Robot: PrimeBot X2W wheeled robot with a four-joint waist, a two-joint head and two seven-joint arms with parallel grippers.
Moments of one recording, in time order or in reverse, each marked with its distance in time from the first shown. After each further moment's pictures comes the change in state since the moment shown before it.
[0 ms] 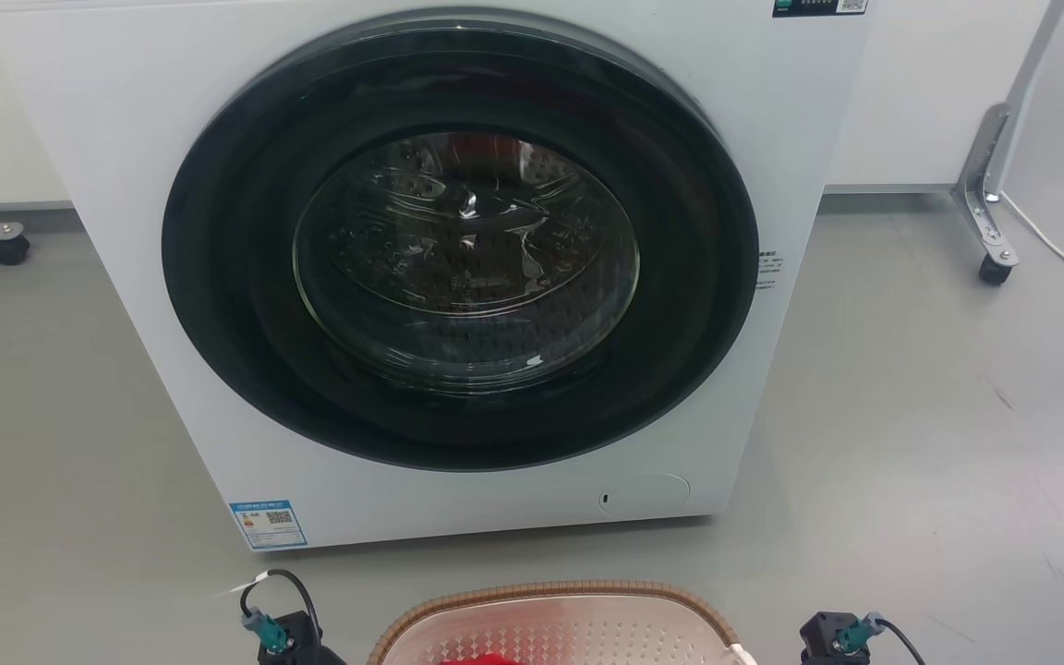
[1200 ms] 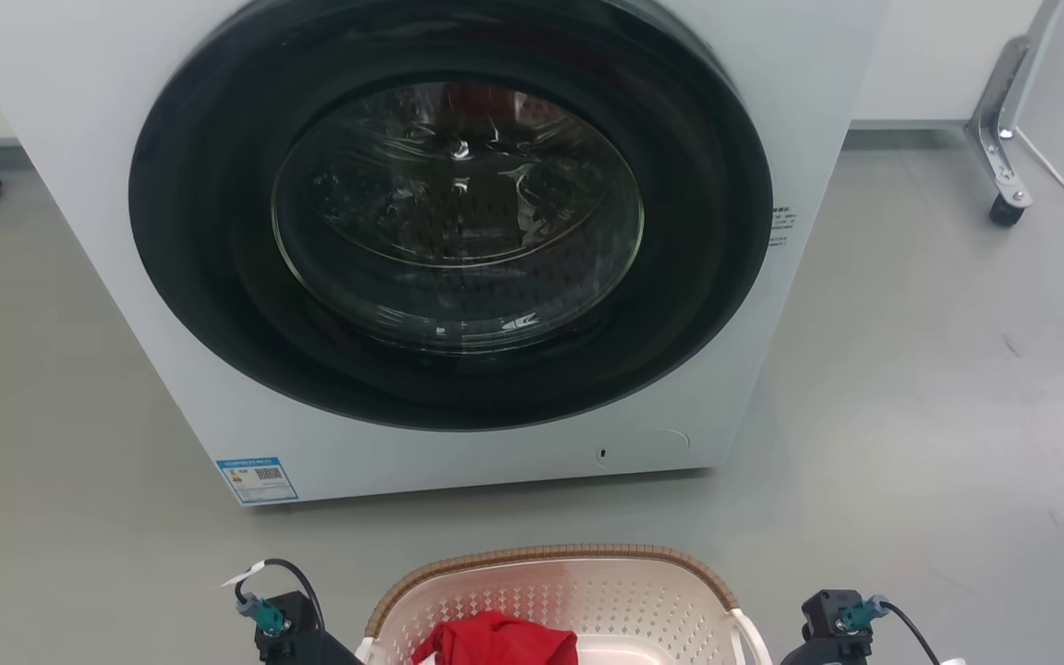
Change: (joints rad) left arm -0.012 0.001 -0.019 -0.007 -0.007 0.000 -0.094; right arm -0.022 -0.014 0.041 -0.015 0.021 0.000 -0.063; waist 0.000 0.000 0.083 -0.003
